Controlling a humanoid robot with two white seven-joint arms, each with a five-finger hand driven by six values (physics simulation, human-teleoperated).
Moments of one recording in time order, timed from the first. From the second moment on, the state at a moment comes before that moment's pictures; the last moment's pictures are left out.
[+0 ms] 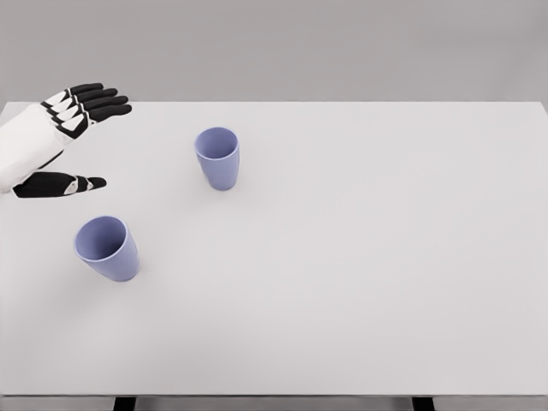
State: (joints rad) left arm -0.18 1.03 -0.28 -1.76 -0.25 -0.61 0.10; right arm 0.00 0.00 -0.06 0.05 -0.05 -0.07 0.10
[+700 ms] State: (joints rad) left arm -0.27 0.99 -0.28 -1.73 -0.33 -0.61 -0.09; right arm 0.00 0.00 -0.06 0.05 -0.05 -0.07 0.10
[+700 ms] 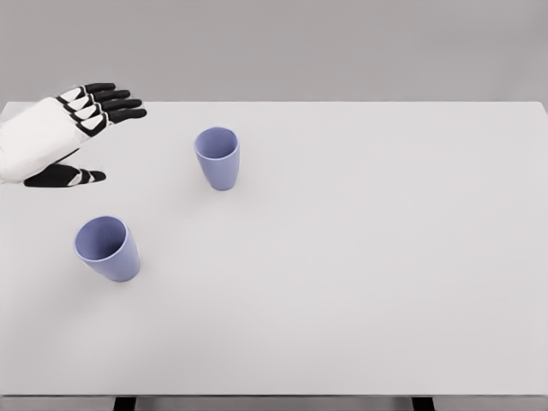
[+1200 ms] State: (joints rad) left arm -0.73 0.81 -0.35 -1.66 -0.06 -0.33 -0.61; right arm 0.00 0.00 -0.06 0.05 -0.06 -0.07 0.10
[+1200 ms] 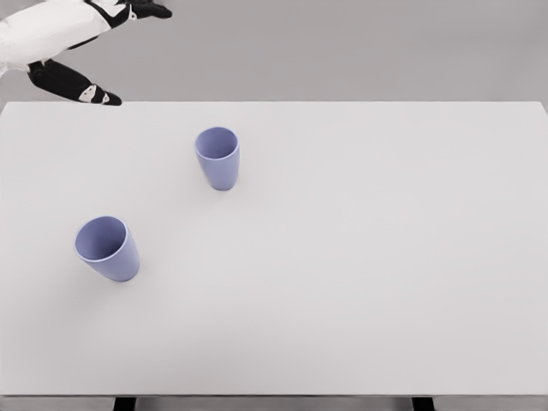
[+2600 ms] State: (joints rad) left arm -1.31 0.62 -1.34 -1.19 0.13 -0.18 -0.61; right arm 0.00 0.00 -0.06 0.05 -0.05 -0.07 0.10
